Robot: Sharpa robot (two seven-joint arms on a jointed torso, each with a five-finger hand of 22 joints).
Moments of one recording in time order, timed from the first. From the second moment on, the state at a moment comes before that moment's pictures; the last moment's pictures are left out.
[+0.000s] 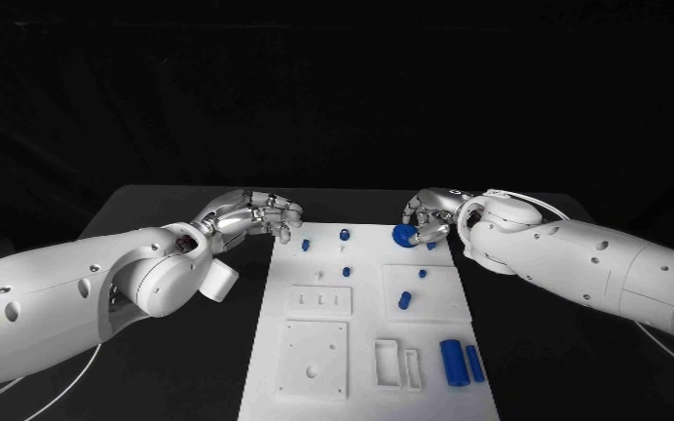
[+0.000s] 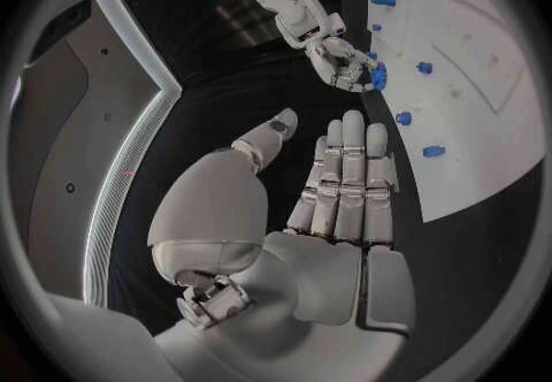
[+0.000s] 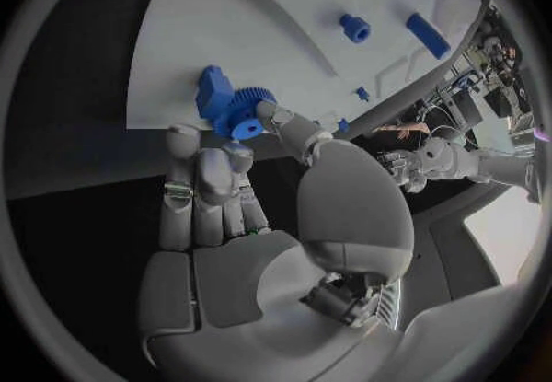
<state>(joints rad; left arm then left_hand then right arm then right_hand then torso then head) 1.43 -0.91 -0.18 1.52 -0.20 -0.13 0.28 1.08 -0.13 0.53 -0.22 0.07 0.78 0.19 0.30 0.62 1.12 0.12 0.12 0.33 1.03 0.03 0.60 0.65 0.03 0.82 -0.06 0.52 1.29 1.37 -0.62 -0.08 1.08 -1.44 -0.16 -0.08 1.09 -0.24 0.66 -0.22 0.22 0.83 0.16 0.22 0.51 1.12 0.04 1.02 1.19 1.30 -0.07 1.24 1.14 0.23 1.26 -0.03 0.77 1.31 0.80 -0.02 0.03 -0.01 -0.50</state>
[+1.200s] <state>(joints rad) 1.43 -0.91 -0.18 1.52 -0.20 -0.13 0.27 1.08 -0.13 0.53 -0.22 0.07 0.78 0.19 0.30 0.62 1.12 0.12 0.12 0.33 1.03 0.03 0.60 0.65 0.03 0.82 -0.06 0.52 1.29 1.35 -0.61 -0.08 1.07 -1.48 -0.22 -0.07 1.08 -0.19 0.78 -0.17 0.10 0.91 0.10 0.29 0.54 1.13 0.00 1.02 1.17 1.32 -0.11 1.22 1.17 0.24 1.26 -0.02 0.78 1.31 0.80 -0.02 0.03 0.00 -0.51</state>
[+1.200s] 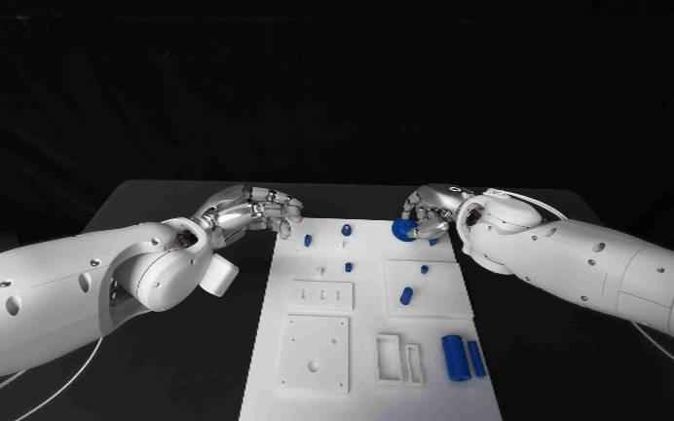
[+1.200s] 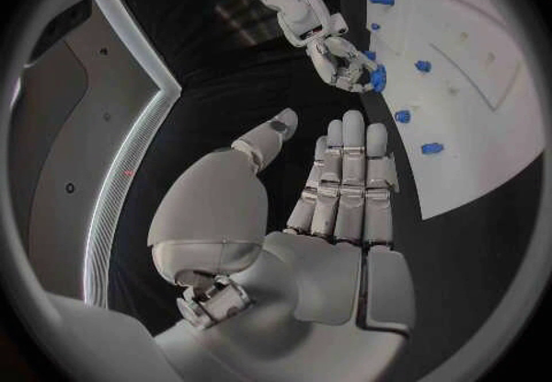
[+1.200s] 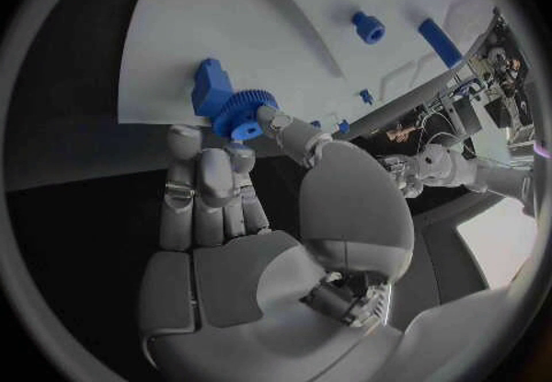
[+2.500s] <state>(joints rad) 1.43 -0.92 -0.18 1.53 -0.20 -0.13 0.27 1.08 -0.13 0.53 -0.22 0.07 0.78 0.19 0.30 0.62 1.12 0.12 0.12 0.33 1.03 0.03 0.60 0.65 0.02 0.82 -0.06 0.52 1.29 1.34 -0.62 -0.09 1.28 -1.61 -0.39 -0.11 1.07 -0.23 0.81 -0.12 0.05 0.91 0.09 0.30 0.54 1.14 -0.01 1.02 1.17 1.33 -0.12 1.22 1.19 0.24 1.27 -0.03 0.79 1.31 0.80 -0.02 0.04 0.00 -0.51</state>
